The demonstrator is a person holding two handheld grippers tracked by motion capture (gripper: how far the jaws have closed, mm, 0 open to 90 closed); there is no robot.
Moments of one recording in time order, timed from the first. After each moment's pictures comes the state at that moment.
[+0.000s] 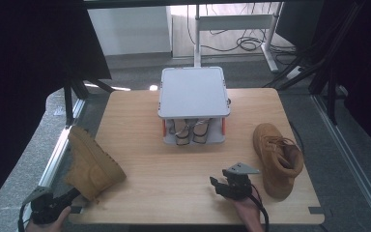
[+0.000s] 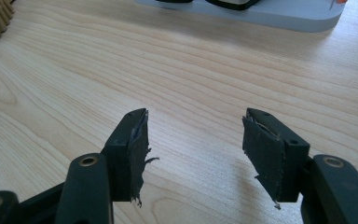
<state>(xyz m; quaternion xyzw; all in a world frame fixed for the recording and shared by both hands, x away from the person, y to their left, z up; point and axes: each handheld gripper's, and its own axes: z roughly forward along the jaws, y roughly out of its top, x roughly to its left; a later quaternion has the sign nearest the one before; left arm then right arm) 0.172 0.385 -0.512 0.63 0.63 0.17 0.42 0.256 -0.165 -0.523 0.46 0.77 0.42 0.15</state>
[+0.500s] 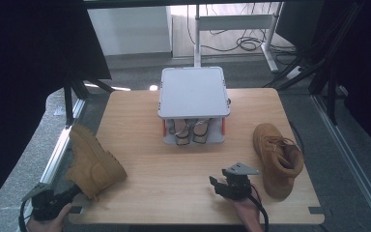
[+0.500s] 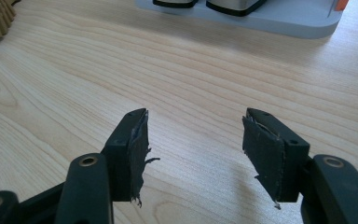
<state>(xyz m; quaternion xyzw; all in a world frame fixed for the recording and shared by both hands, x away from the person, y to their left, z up) 0.178 0.382 -0.504 0.63 0.62 0.16 0.44 0.255 -0.163 -0.521 0.46 0.77 0.42 0.15</state>
